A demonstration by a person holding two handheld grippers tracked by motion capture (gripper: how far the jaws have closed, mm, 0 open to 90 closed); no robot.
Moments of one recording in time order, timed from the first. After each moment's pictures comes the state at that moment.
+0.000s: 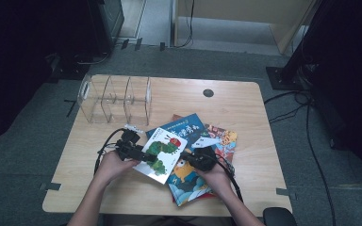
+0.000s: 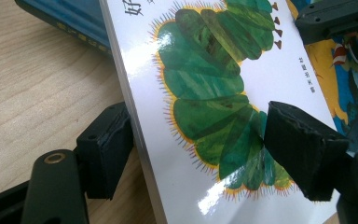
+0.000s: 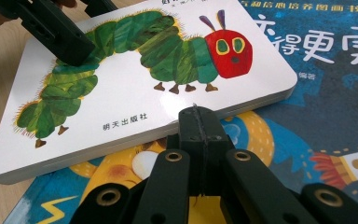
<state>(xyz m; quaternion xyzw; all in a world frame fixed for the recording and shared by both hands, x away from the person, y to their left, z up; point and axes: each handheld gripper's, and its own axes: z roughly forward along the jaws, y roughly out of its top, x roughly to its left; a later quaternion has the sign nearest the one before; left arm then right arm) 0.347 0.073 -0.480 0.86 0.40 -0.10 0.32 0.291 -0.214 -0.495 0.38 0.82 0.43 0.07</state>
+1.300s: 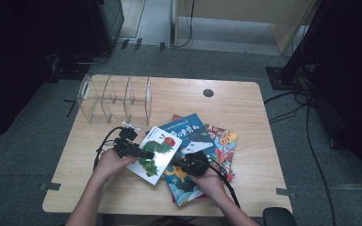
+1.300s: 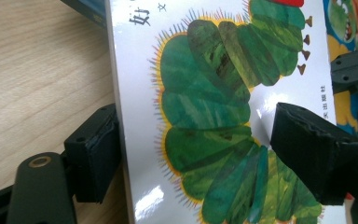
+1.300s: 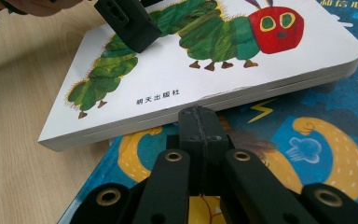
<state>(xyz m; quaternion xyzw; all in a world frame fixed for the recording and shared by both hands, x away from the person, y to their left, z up) 0.362 0.080 -0.491 0.84 0.42 -0.13 0.32 0.279 -0.189 -0.495 0.35 0.83 0.43 0.04</state>
